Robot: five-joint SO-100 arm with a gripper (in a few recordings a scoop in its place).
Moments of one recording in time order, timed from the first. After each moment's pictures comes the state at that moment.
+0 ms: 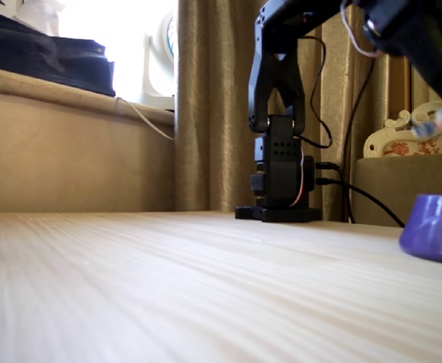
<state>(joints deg) -72.6 91.5 90.9 57.4 -3.2</state>
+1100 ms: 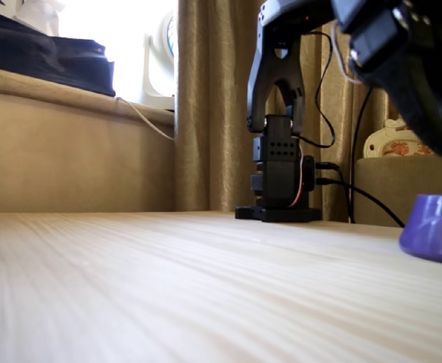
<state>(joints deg) -65.0 91.4 93.3 55.4 -5.3</state>
